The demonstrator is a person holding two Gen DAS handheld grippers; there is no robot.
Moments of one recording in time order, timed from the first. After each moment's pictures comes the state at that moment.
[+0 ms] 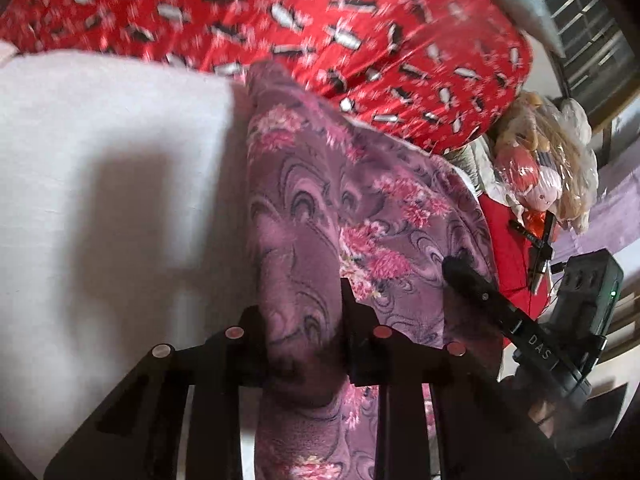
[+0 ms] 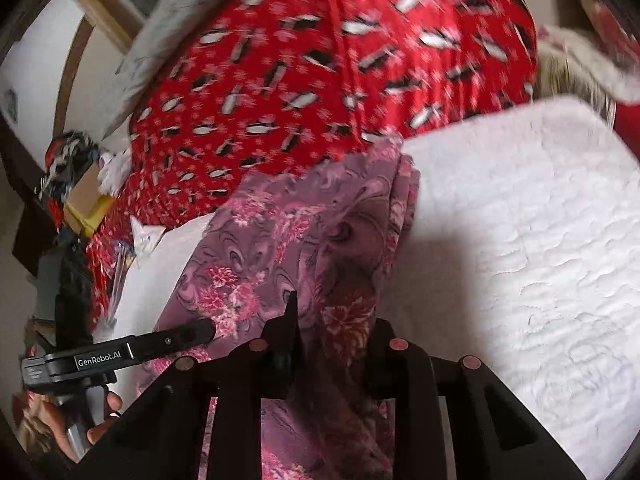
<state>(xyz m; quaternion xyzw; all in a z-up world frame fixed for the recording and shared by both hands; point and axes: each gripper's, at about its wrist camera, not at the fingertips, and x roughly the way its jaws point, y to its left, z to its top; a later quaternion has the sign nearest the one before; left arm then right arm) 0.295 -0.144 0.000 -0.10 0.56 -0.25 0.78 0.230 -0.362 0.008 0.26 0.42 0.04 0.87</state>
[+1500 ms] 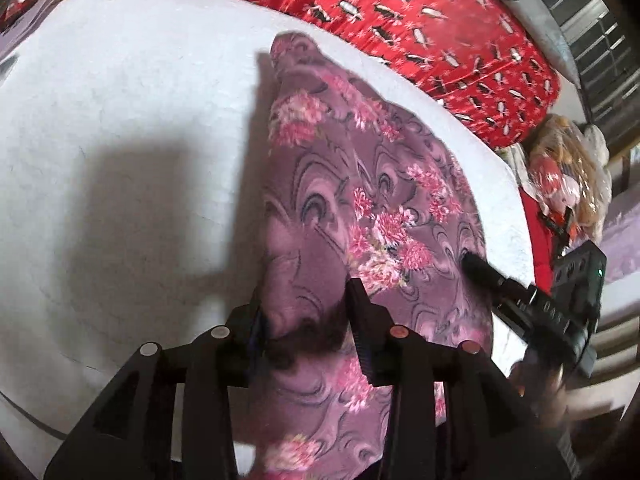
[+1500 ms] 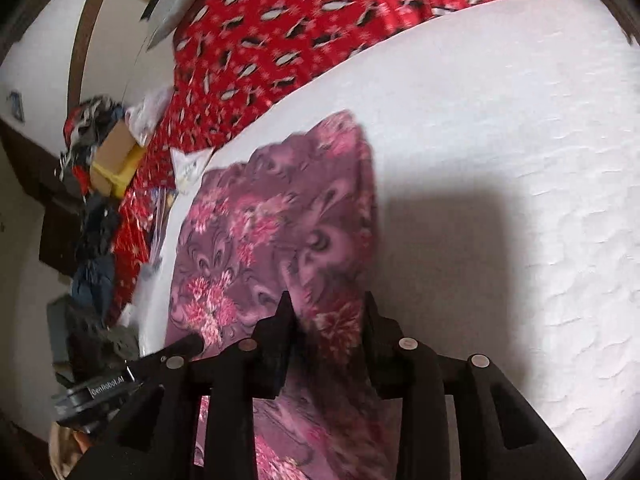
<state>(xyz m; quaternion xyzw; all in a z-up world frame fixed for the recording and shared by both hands) 0.193 0.071 -0.011 -0.12 0.58 -0.17 0.79 0.161 -0.207 -0.028 0.33 0.48 0.09 0.81</state>
